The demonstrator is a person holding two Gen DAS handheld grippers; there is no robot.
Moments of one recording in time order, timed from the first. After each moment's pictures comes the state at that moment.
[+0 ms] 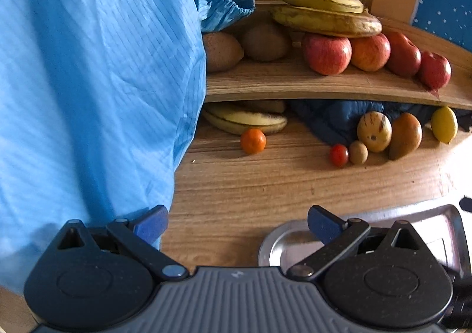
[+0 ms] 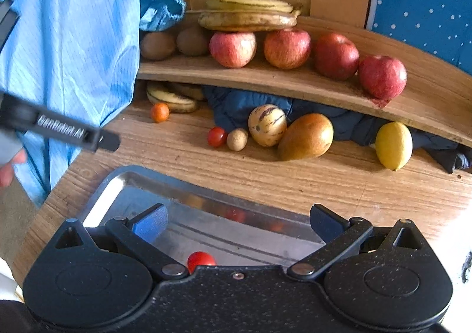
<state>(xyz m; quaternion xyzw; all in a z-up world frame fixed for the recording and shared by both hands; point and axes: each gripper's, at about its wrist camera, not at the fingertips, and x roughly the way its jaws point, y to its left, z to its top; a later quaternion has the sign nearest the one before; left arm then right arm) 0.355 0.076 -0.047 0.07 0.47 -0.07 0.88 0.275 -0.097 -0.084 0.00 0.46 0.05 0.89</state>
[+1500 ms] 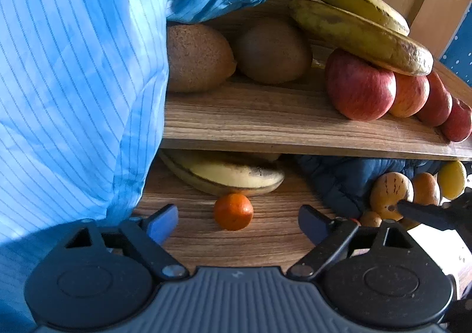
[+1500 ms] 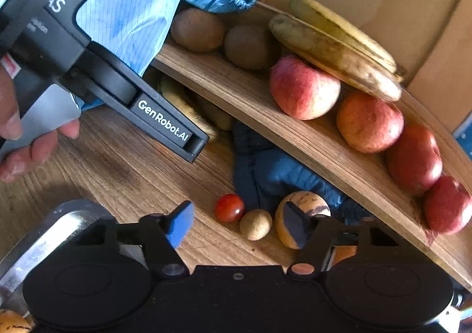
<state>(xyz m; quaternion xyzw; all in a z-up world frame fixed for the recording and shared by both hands) 0.457 0.083 -0.092 -0.01 0.48 -0.13 0.87 0.386 -0.040 -0.118 -0.19 0.44 0.12 0.87</state>
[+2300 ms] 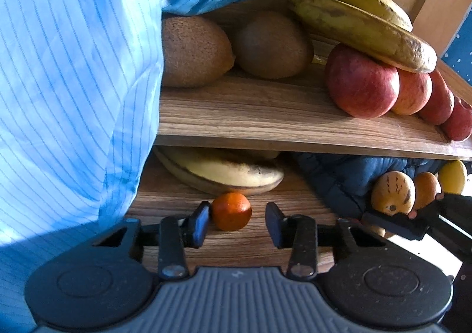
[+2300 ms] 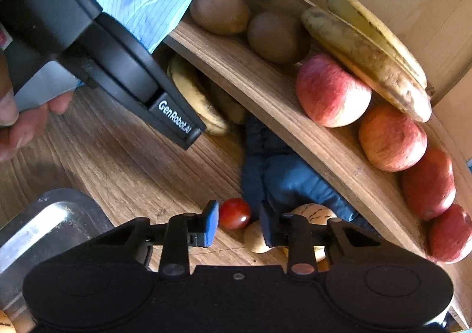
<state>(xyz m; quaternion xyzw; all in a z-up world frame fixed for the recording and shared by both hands) 0.462 0.074 -0.111 -0.02 0.49 -0.13 0.86 0.401 -0.024 -0.138 -0.24 0.46 0.14 0.84</state>
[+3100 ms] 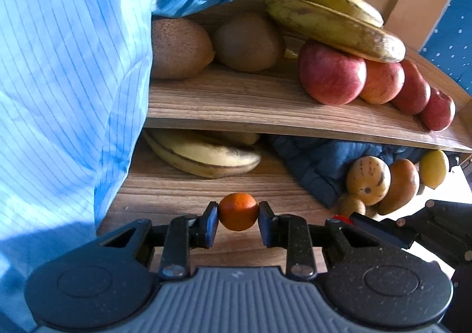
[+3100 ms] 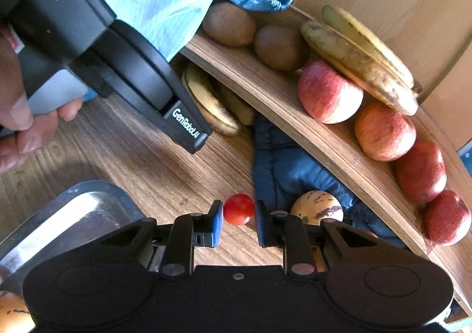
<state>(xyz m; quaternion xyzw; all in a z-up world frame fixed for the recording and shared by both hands) 0.425 0.069 -0.093 -0.02 0.49 -0.15 0.86 0.364 -0.027 -0.118 -0.23 0.44 0.13 0.86</state>
